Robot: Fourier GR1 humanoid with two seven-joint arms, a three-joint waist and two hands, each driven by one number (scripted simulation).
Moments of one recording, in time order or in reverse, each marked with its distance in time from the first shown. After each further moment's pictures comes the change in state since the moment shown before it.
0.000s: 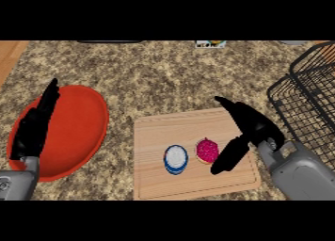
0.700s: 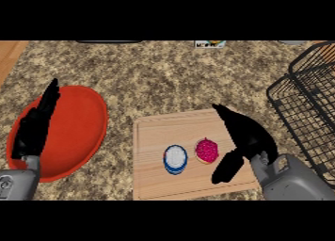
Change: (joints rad) left arm -0.006 -0.033 0.039 0.016 -0.028 -0.032 -0.008; right arm 0.070 0.041 0.037 -0.048 0.193 0.053 -0.008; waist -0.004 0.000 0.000
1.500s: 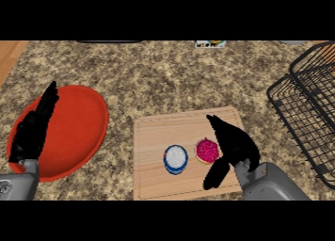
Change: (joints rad) left arm 0.027 -0.027 0.034 -0.026 -0.031 -0.036 -0.008; right arm 0.088 0.137 -0.007 0.096 0.160 0.026 -0.027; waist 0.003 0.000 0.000
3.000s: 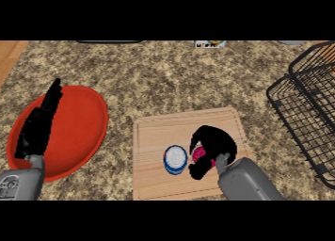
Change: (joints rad) left arm -0.033 -0.064 0.045 0.006 -0.080 -0.031 0.015; right arm 0.000 0.196 -0.095 0.246 0.179 0.187 -0.205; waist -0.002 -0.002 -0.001
